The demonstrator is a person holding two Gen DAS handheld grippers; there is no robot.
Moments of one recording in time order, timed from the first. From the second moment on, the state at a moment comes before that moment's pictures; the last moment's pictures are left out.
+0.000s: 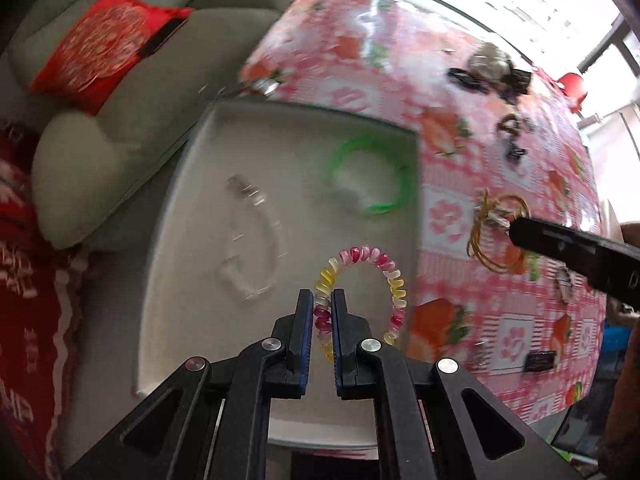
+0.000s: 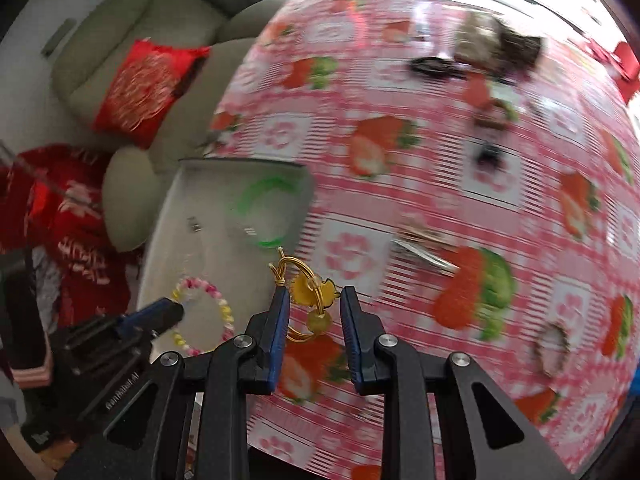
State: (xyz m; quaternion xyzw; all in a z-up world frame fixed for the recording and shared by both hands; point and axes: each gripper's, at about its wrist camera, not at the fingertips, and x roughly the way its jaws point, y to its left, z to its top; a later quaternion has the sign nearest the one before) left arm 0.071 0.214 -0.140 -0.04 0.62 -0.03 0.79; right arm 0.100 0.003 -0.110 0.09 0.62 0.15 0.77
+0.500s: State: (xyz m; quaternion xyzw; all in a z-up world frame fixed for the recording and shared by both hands) left arm 0.057 0.264 -0.206 -0.04 0.66 0.02 0.75; right arm 0.120 0.099 -0.179 0.04 0.67 0.19 0.71
